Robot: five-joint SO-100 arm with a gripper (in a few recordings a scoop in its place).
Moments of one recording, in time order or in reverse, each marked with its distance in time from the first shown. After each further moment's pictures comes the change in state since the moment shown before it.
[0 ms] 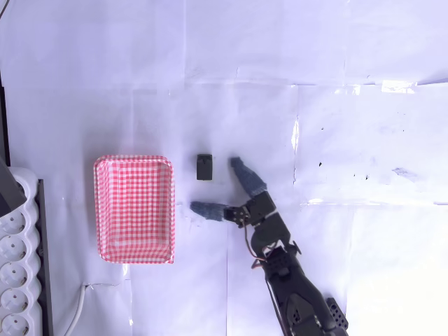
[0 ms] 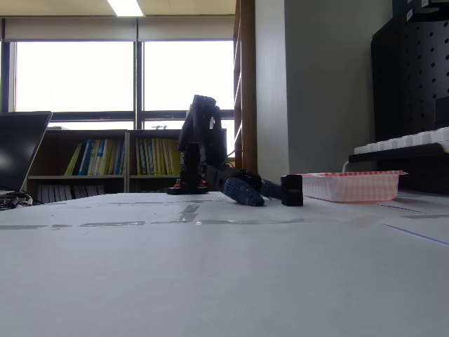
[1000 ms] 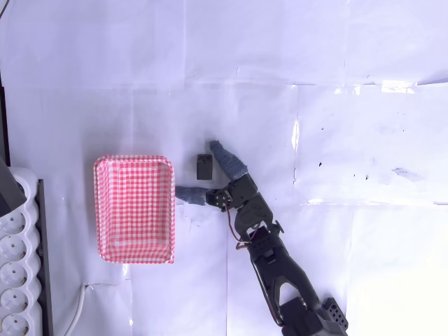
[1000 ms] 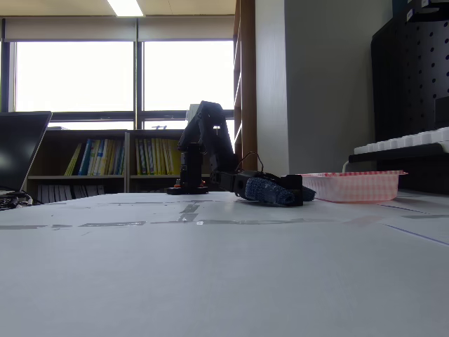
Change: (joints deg) arm -0.5 9.7 17.1 1.1 2.6
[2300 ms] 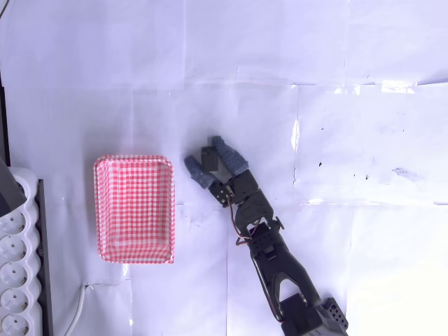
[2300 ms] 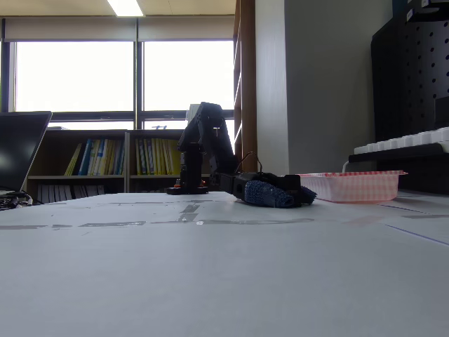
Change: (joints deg) arm 0.8 1.5 2.9 0.8 -7.1
